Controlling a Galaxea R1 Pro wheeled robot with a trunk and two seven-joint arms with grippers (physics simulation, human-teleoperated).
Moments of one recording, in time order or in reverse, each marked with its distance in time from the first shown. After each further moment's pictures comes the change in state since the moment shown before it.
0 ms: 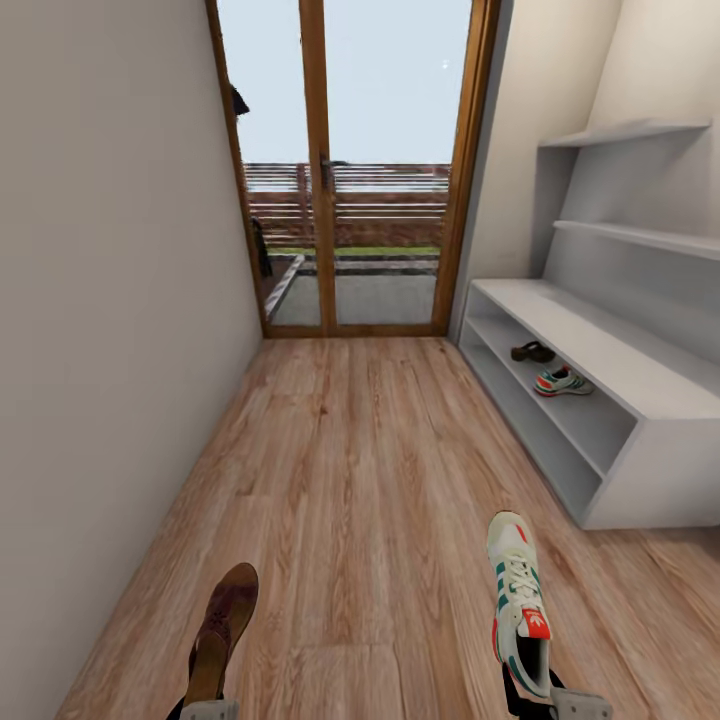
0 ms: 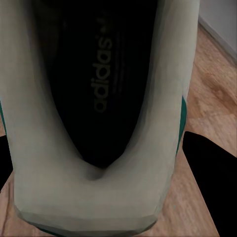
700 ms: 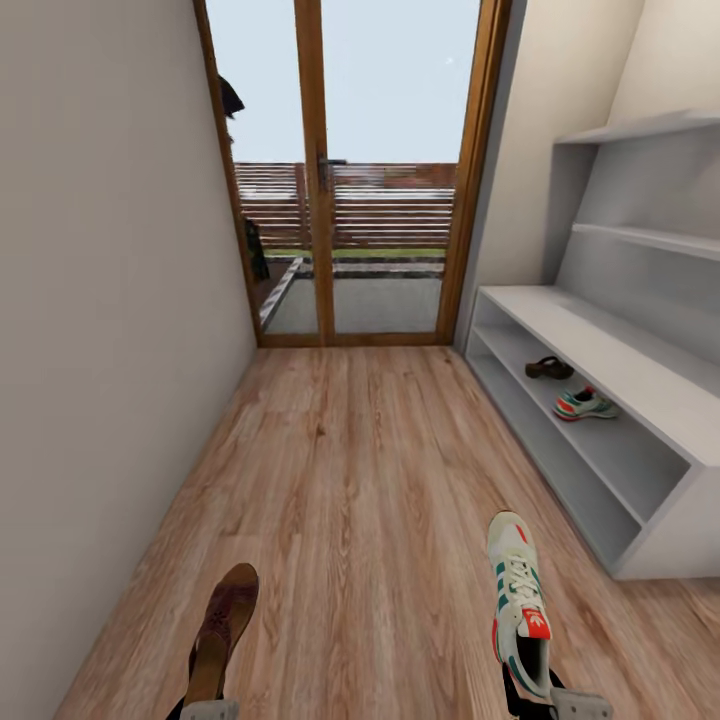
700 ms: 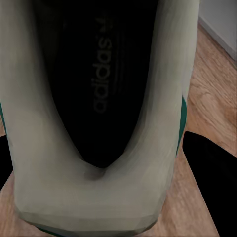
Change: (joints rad) left arm 0.000 0.000 0.000 0.000 0.000 0.000 0.000; right arm 0.000 0.000 0.001 0.001 0.000 0.000 0.000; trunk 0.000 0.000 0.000
